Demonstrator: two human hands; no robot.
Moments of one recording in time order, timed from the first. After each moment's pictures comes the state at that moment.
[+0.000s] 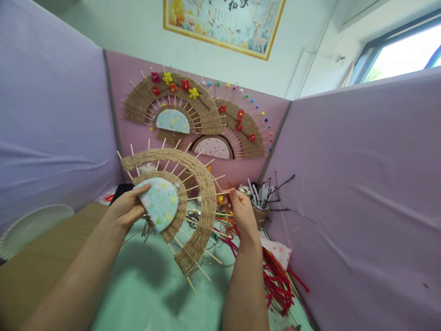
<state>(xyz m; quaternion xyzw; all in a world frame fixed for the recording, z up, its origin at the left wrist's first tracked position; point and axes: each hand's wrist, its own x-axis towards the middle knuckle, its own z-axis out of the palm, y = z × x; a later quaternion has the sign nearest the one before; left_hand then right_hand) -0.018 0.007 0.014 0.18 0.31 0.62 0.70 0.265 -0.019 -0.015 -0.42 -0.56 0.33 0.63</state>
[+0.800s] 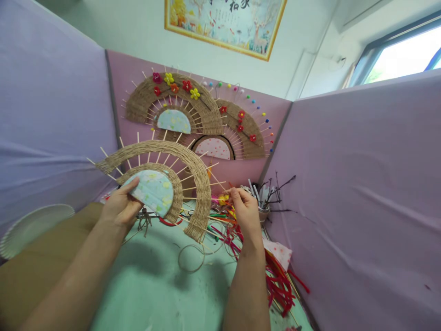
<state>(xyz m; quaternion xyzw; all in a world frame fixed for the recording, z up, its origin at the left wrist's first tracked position) -0.026 0.011 0.015 0.14 0.23 0.72 0.63 0.266 -0.027 -0.007 -0.47 -0.57 0.21 0.65</state>
